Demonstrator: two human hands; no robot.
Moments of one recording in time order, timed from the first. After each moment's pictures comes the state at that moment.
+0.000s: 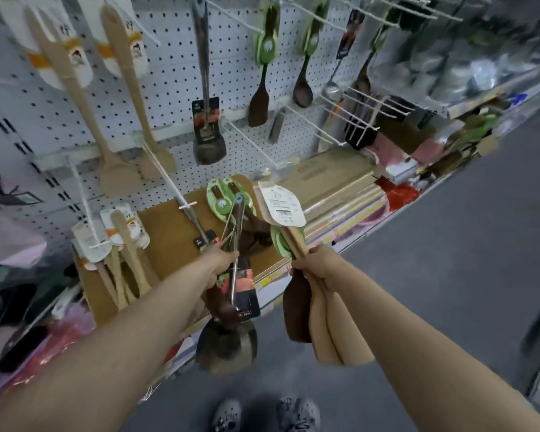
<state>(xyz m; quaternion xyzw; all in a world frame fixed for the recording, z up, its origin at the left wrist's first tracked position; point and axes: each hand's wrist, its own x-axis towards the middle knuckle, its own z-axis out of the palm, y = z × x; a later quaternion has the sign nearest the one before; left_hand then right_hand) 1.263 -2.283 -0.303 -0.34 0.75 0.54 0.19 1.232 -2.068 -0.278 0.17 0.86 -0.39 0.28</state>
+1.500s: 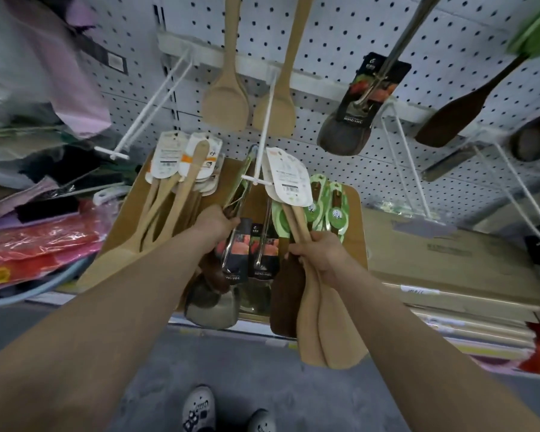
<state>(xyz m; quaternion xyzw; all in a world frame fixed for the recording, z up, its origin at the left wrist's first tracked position) 1.204 -2.378 -0.432 -0.53 0.68 0.51 -0.02 1.072 -2.211 -0.404 -0.10 0.84 -0.35 0.40</state>
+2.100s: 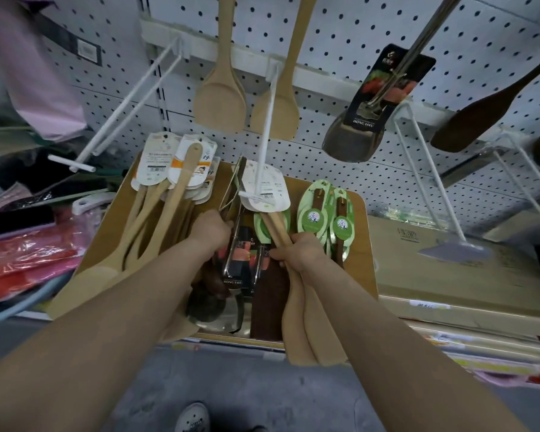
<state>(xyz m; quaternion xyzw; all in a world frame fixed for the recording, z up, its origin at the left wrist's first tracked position) 1.174 -2.399 -0.463 -0.56 0.70 0.45 -0.02 1.057 -2.266 -0.443 -0.16 0.88 -0.22 0.40</state>
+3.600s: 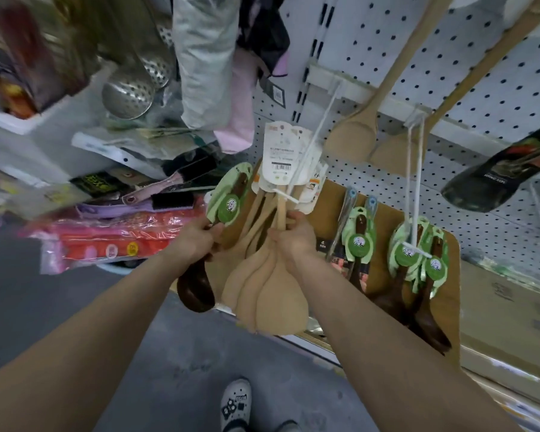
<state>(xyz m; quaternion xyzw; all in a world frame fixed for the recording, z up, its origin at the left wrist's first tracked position) 1.394 -2.460 -0.414 -0.59 0.55 0.58 -0.14 1.225 -2.396 -0.420 -0.17 0.78 -0.42 0.43</state>
